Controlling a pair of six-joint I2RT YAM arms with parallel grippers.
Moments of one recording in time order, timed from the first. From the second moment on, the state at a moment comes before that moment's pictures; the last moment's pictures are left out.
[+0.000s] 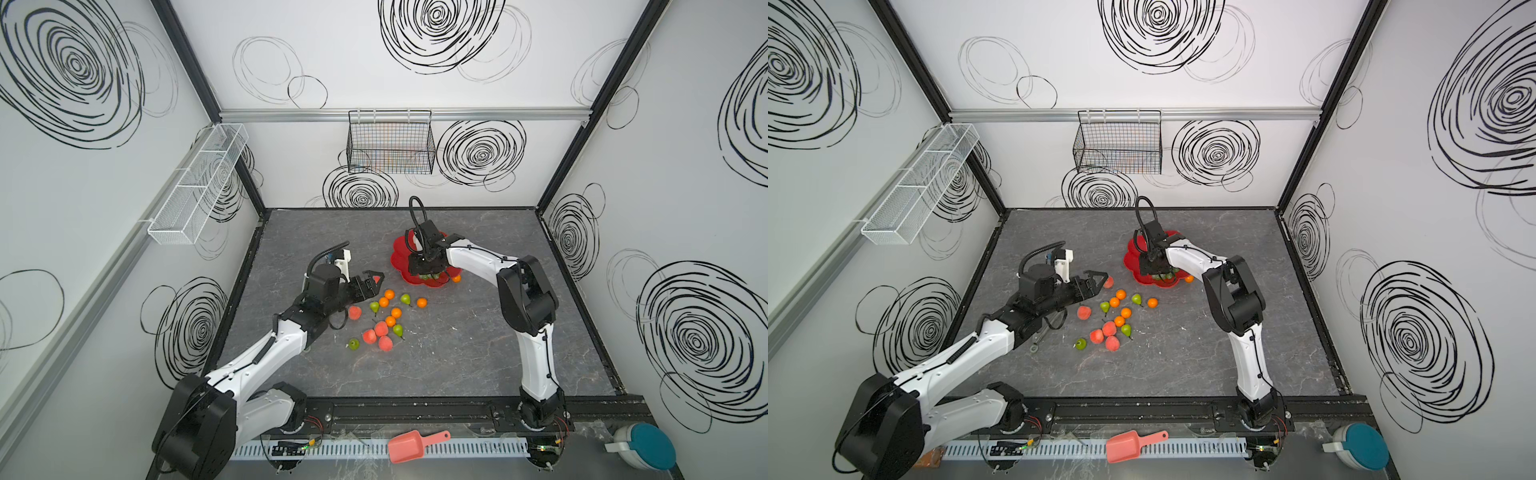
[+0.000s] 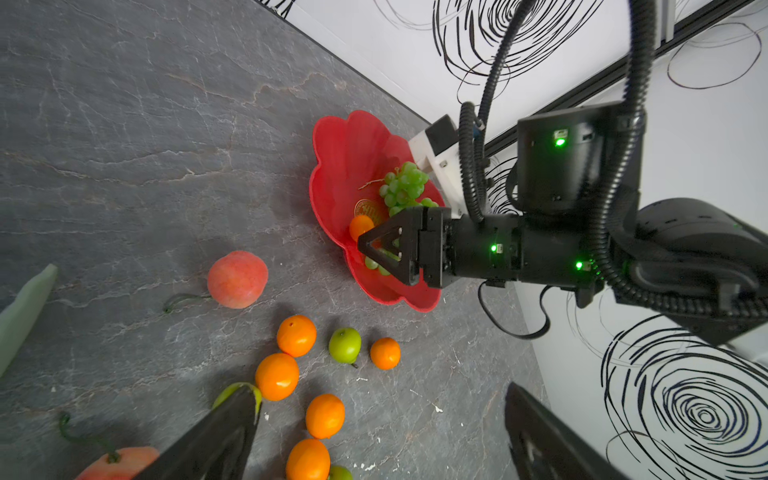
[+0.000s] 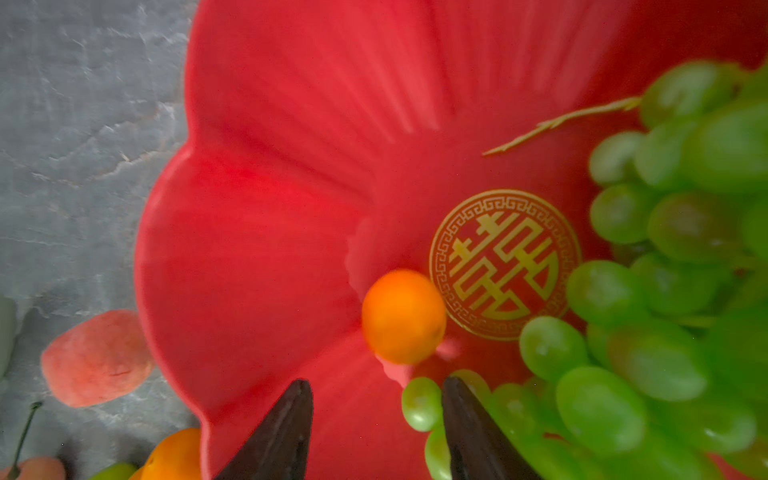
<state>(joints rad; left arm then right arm) -0.40 1.12 0.61 0.06 0.26 -0.74 0.53 2.11 1.61 -0.60 -0.07 0.39</state>
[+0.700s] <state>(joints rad) -0.72 1.20 0.67 0.08 0.17 -0.68 0.22 1.62 1.14 -0.50 -0.10 0.39</state>
